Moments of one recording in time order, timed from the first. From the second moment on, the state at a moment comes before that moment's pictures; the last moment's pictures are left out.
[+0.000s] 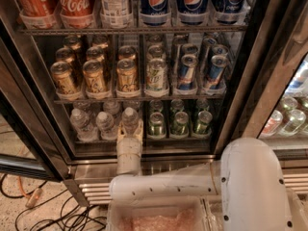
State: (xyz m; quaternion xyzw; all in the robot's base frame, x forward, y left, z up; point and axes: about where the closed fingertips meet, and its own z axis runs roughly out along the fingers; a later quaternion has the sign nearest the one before) arm 0.691 0.069 0.618 0.02 0.65 0.02 0.76
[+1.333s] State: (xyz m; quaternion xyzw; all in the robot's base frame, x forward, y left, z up) arm 0.670 0.076 0.641 0.02 0.63 0.04 0.78
